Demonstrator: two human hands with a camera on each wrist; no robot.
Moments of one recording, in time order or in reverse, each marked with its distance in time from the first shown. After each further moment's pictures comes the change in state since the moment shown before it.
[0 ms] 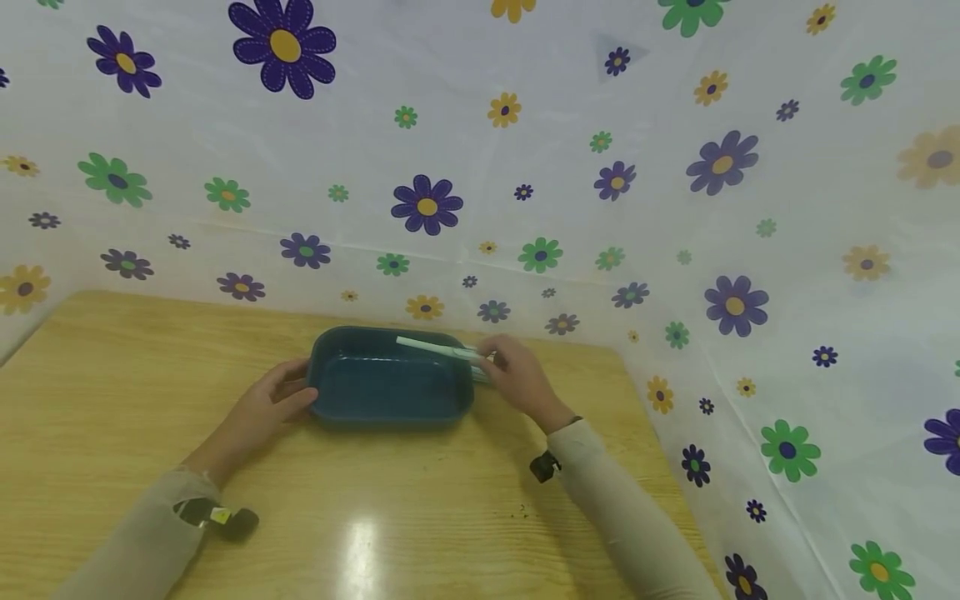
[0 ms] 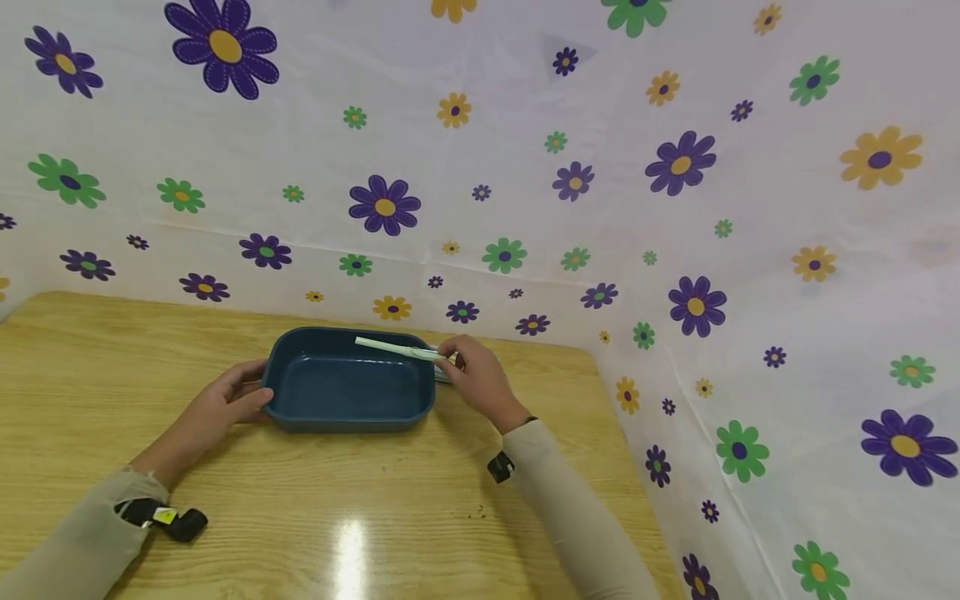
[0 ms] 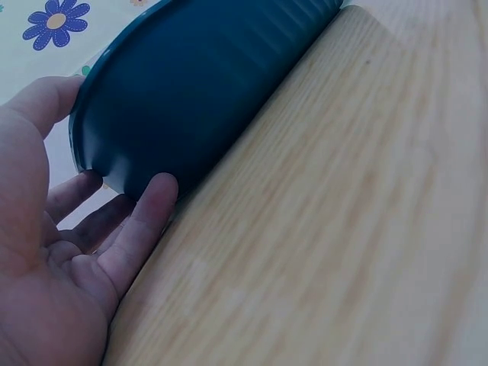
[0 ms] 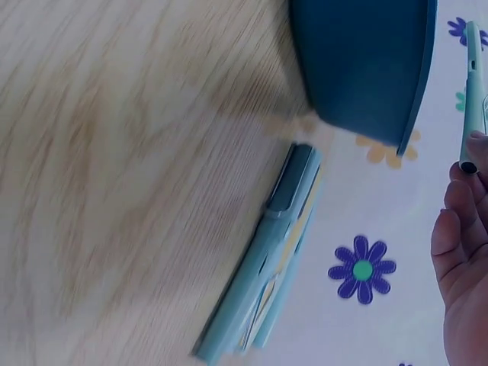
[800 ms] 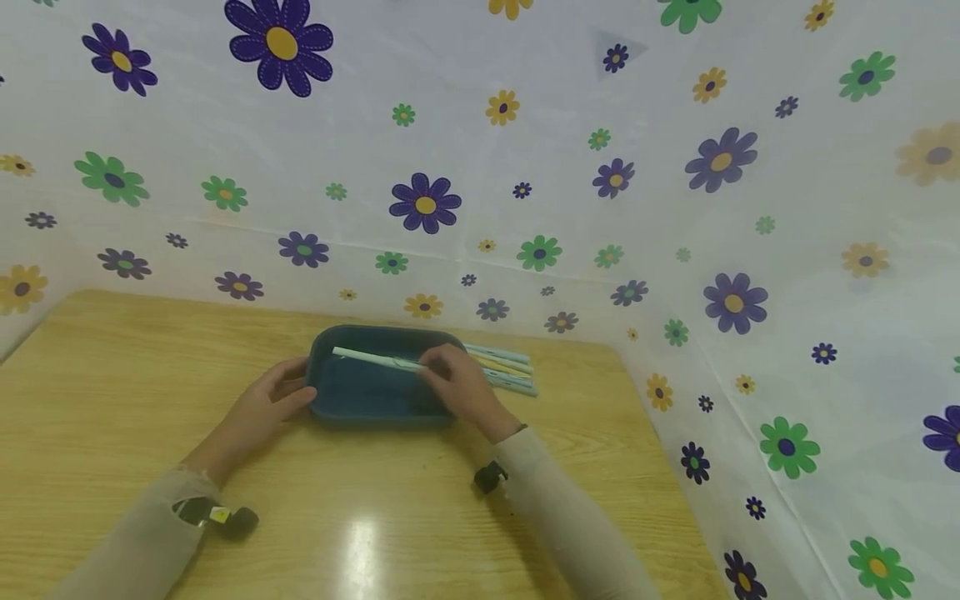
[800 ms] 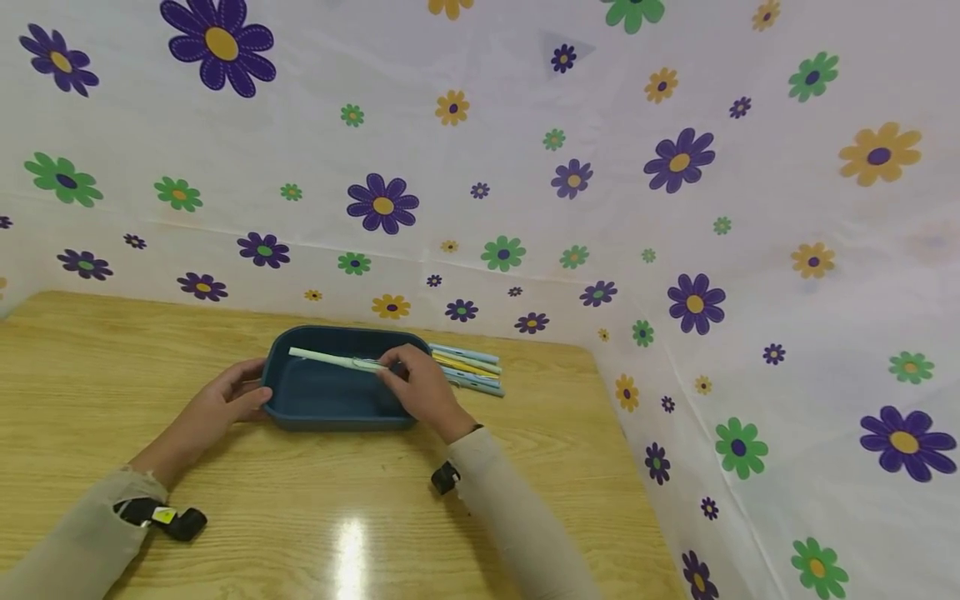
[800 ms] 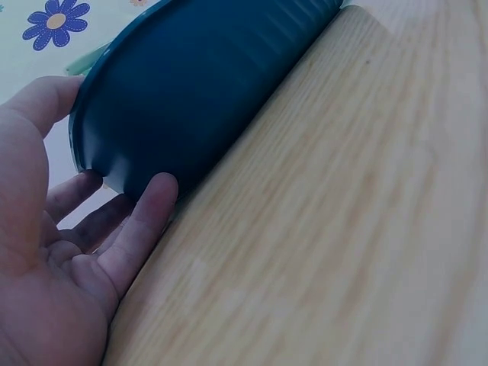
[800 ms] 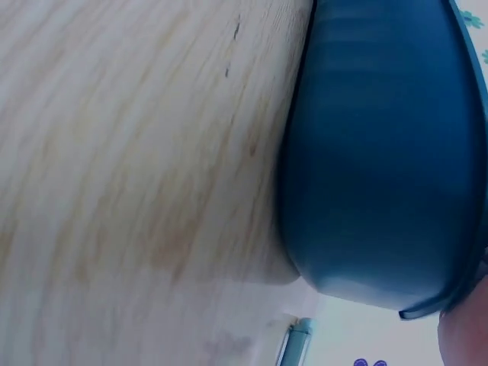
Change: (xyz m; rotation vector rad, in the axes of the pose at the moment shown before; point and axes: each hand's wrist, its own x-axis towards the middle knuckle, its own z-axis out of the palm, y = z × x) left_hand 0.000 0.003 -0.001 0.030 0.002 -0.026; right_hand 0.013 -0.051 0.058 0.125 -0.058 0.024
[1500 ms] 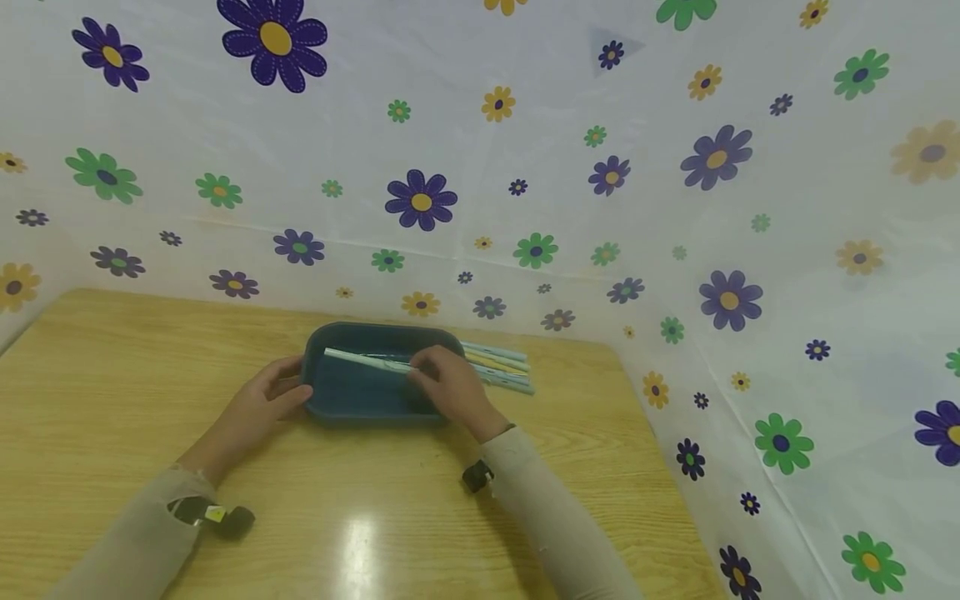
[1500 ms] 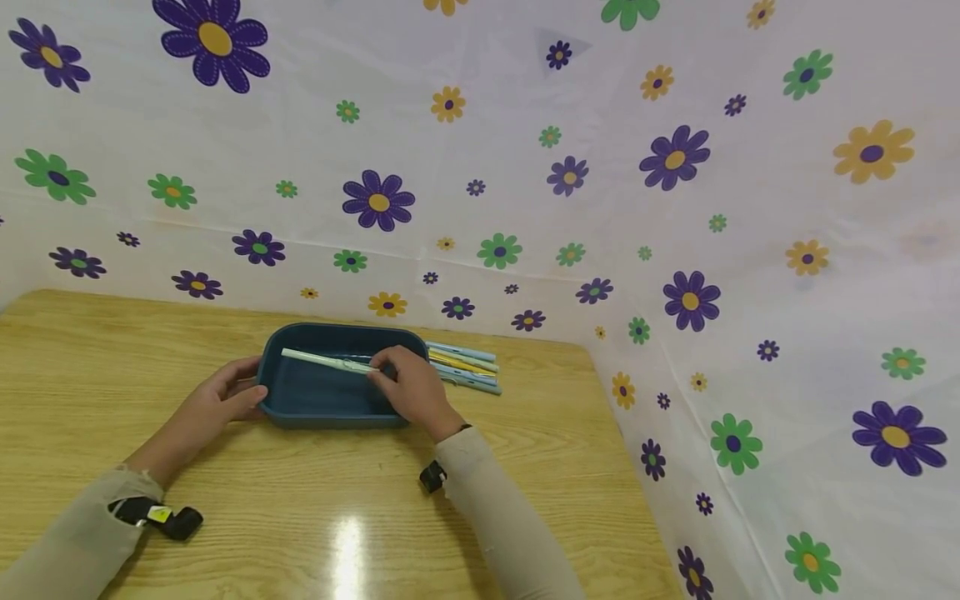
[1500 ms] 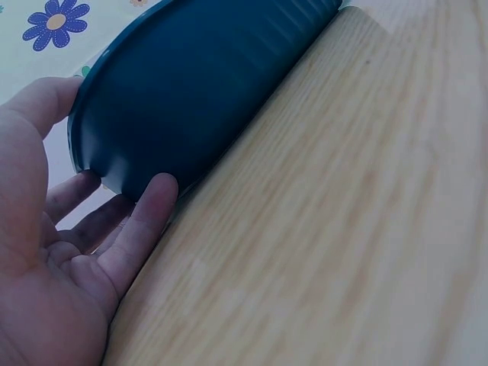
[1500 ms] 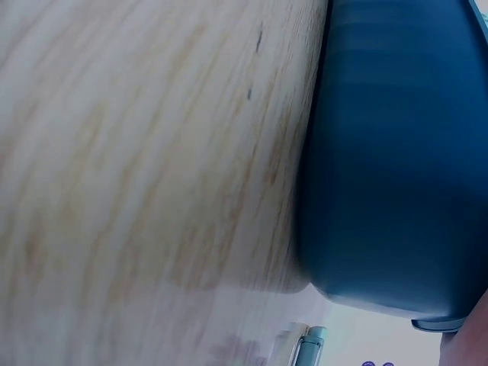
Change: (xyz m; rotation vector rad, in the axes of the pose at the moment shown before) left_hand 0.000 -0.003 0.002 -0.025 0.000 0.012; right_hand -0.001 -0.004 0.009 -0.118 -0.038 0.043
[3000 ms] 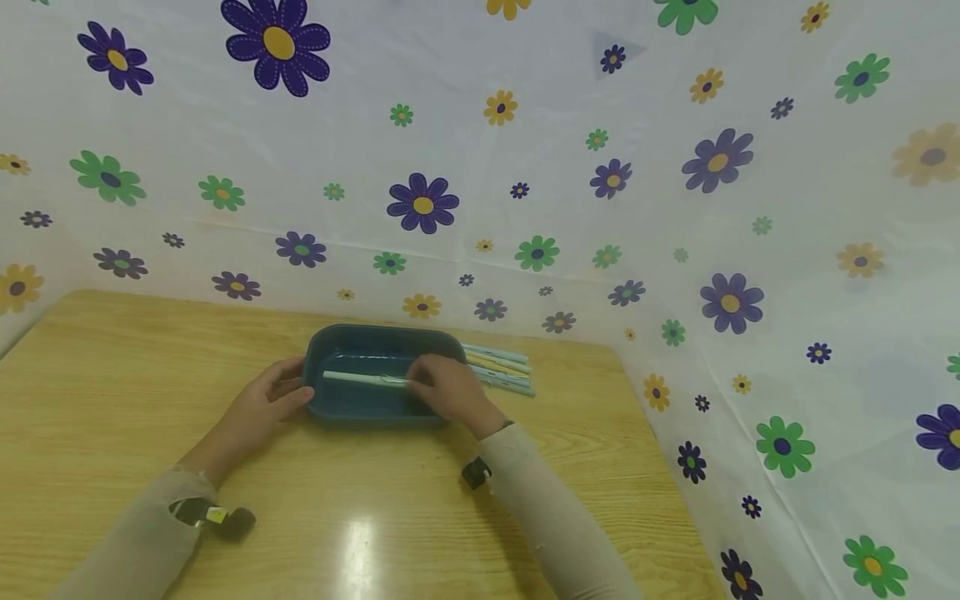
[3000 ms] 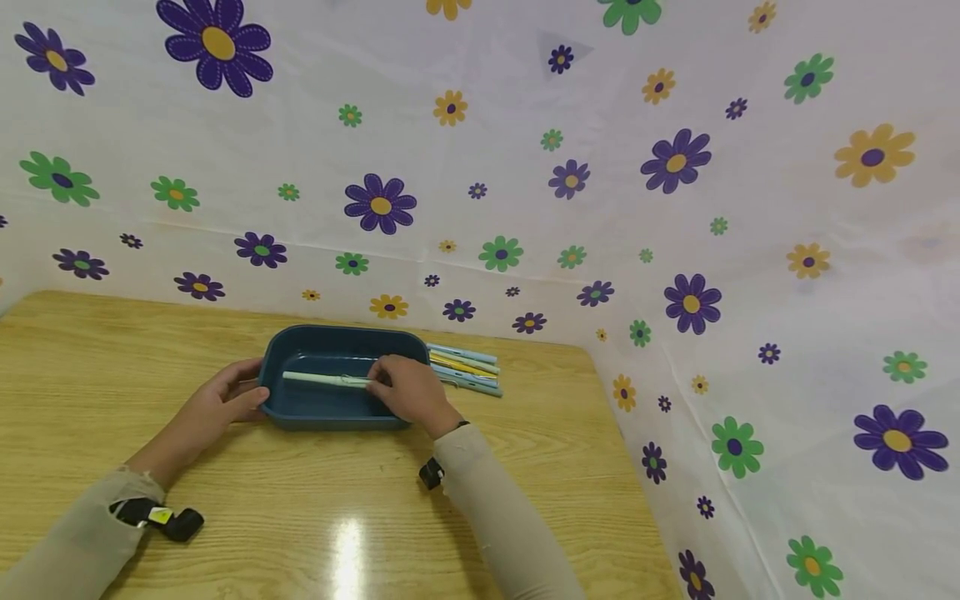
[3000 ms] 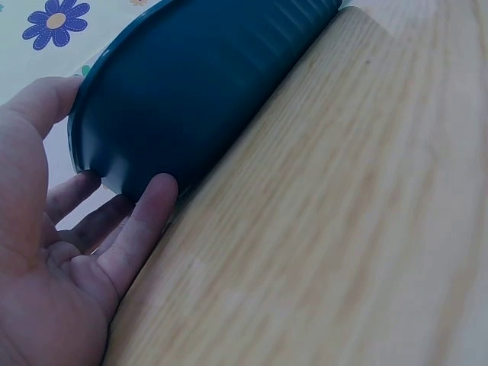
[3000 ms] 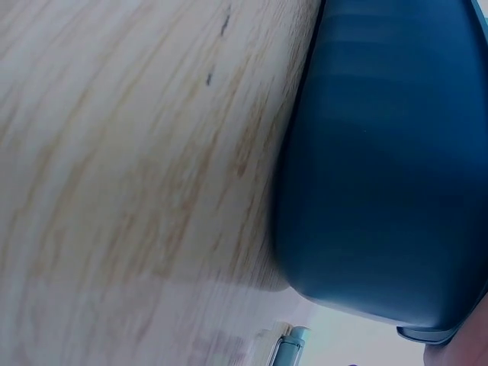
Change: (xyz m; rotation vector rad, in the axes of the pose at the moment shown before) left_hand 0.000 0.003 -0.003 0.051 -0.004 -0.043; right_hand 0.007 -0.009 -0.003 -0.194 -0.171 -0.015
